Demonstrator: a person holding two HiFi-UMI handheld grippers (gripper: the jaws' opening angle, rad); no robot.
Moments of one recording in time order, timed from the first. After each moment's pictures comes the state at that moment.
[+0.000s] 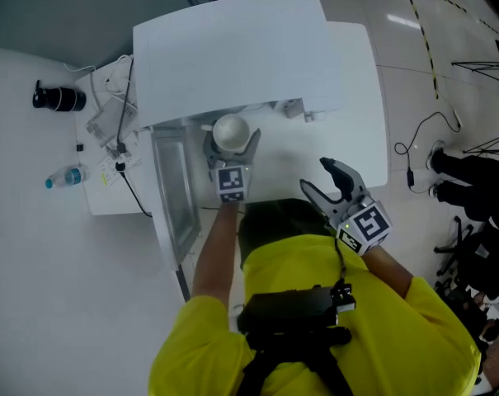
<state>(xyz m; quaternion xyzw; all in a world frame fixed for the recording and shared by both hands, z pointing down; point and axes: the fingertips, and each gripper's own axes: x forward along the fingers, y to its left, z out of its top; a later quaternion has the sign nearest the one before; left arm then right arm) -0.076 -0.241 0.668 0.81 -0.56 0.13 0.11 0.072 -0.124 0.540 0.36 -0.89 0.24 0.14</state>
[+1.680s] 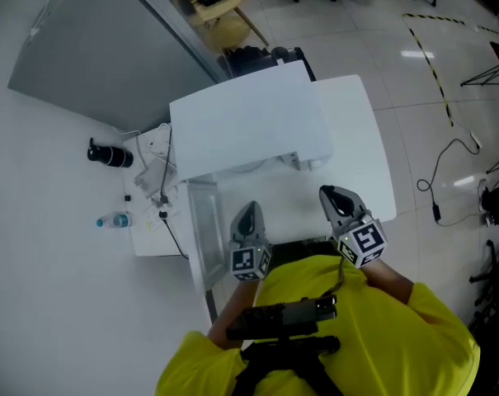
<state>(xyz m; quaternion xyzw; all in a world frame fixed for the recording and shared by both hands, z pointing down) -0.061 -0.155 0.543 0.80 -0.58 0.09 0.15 0.111 -0.164 0.486 0.44 -0.88 0.18 0.06</state>
